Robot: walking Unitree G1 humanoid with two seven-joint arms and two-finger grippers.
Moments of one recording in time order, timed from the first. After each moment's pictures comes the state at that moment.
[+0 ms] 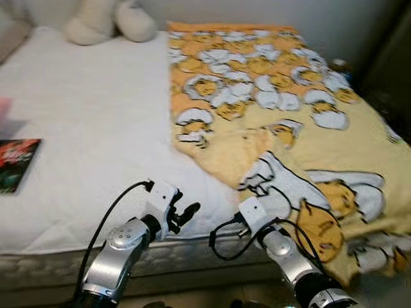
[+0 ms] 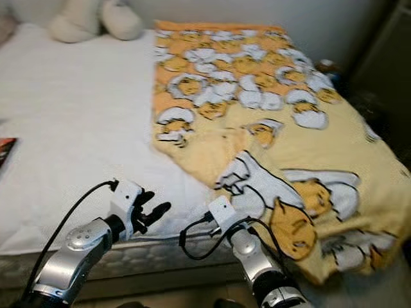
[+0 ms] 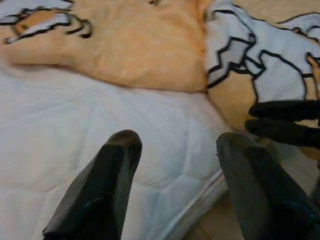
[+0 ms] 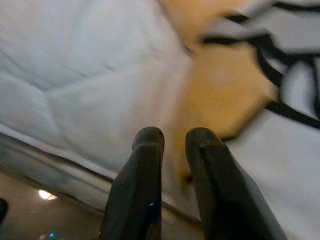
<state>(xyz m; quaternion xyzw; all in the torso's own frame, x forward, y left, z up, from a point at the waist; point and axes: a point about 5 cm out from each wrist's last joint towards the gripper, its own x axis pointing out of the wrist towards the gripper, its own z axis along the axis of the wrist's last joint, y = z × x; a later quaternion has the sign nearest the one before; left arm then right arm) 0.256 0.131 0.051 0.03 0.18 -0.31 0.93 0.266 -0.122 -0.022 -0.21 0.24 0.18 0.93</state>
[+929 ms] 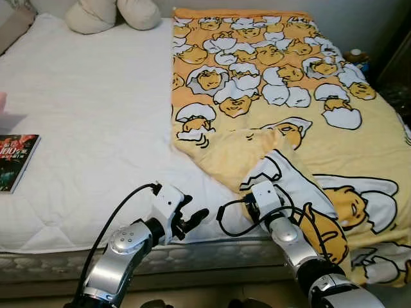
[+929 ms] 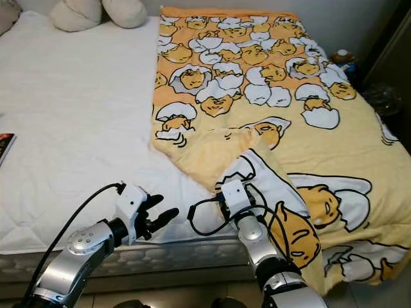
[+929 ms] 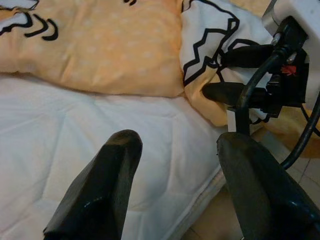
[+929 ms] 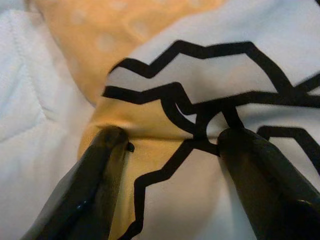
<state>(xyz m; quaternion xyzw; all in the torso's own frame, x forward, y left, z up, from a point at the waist) 0.248 0.122 0.052 0.03 0.16 -0.37 0.91 0.290 -0.137 -0.003 -0.17 0.21 0.10 0.96</state>
